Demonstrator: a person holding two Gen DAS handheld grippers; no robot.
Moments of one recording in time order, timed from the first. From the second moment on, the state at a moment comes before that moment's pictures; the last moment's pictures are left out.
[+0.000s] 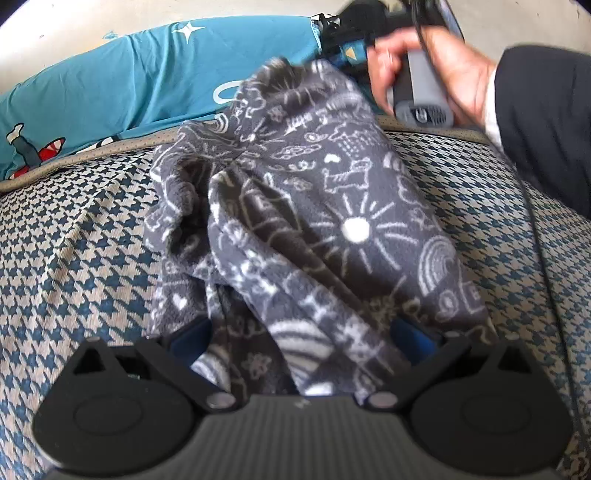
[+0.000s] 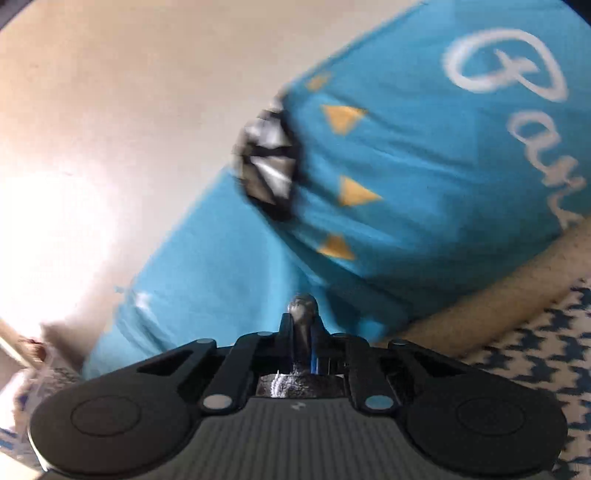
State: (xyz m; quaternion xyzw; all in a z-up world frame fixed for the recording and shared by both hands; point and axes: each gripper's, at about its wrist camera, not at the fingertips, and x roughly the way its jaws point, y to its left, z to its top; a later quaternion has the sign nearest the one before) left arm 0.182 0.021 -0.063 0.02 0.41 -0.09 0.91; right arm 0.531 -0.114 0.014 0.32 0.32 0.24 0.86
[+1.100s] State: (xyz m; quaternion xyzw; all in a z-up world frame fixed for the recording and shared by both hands) left arm 0.183 0.076 -0.041 -0.06 0.37 -0.03 0.93; right arm 0.342 -0.139 0.041 0.19 0.35 0.17 0.90
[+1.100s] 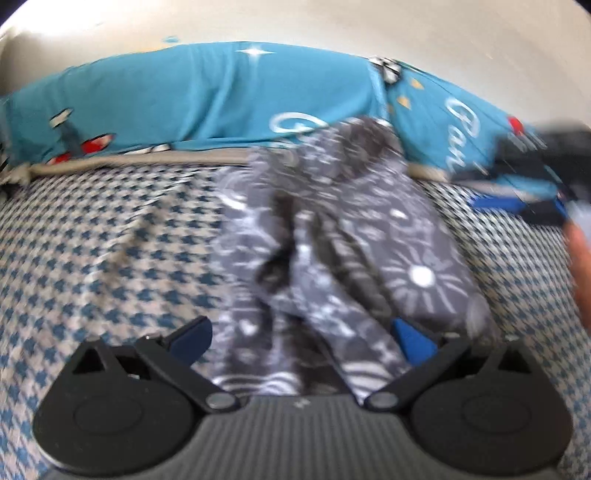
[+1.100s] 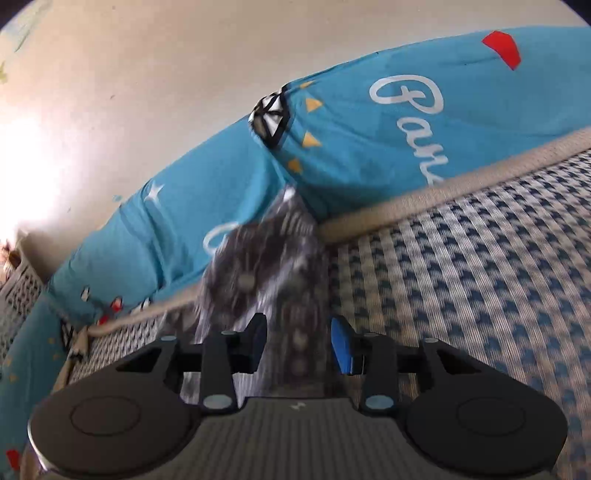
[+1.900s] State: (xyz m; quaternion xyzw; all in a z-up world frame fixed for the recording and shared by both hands) left arm 0.104 0.123 -0.018 -0.11 0.32 0.04 0.94; right arm 0.117 -0.103 0.062 0.07 0.34 0.24 0.90
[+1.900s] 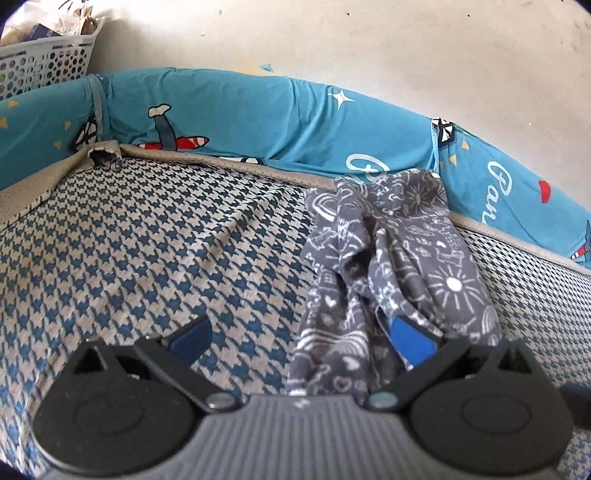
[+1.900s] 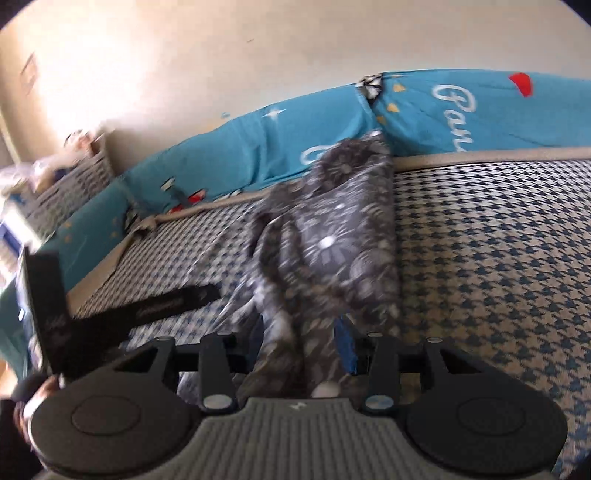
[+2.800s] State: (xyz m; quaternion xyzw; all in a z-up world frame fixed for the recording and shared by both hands) left arm 0.080 0.152 -0.014 -0.16 0.30 0.09 0.94; right arm 0.054 -0.039 0.035 -0.08 0.34 0.23 0.91
